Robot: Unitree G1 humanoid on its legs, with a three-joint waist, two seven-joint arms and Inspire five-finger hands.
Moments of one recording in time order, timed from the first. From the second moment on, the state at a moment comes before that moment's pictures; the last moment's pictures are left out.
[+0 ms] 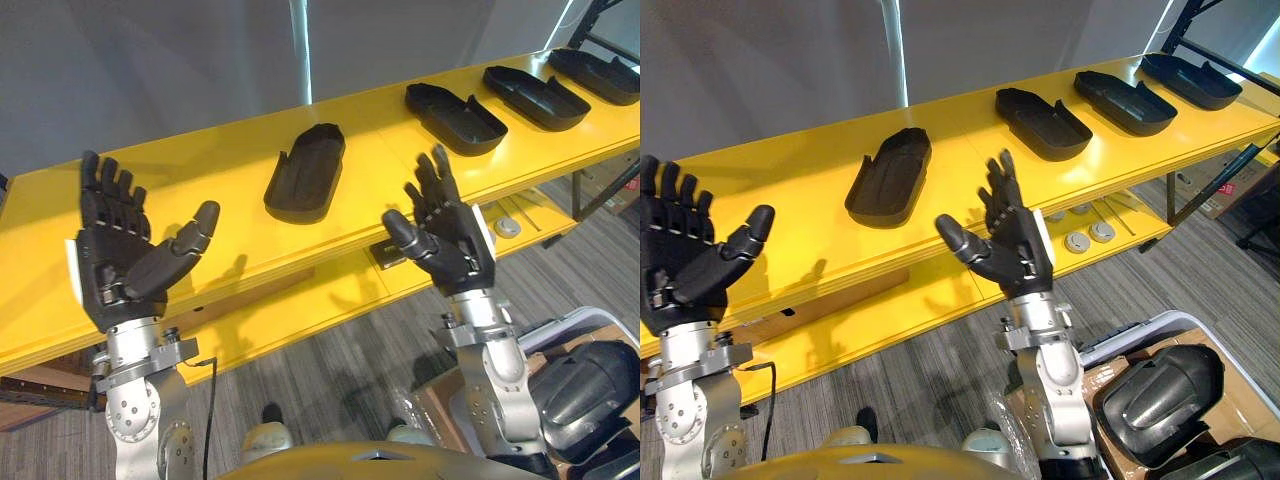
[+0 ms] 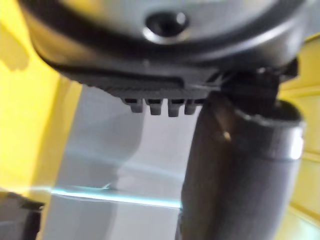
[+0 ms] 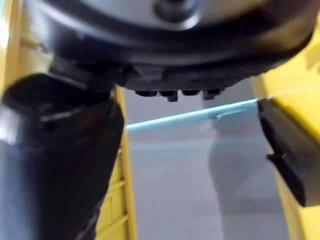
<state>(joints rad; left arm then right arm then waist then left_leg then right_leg) 0.38 0.02 0.15 -0.52 -0.35 -0.26 0.08 0.12 -0.13 0.12 -0.31 0.32 -0.31 0.20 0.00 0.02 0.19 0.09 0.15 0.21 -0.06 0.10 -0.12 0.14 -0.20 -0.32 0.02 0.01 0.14</state>
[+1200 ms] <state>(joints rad) 0.52 -0.07 0.21 -0.51 -0.22 -0.22 0.34 -0.38 0.04 0.48 0.31 0.16 -0.18 -0.13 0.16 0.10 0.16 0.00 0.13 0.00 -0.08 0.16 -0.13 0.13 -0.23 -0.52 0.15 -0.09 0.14</state>
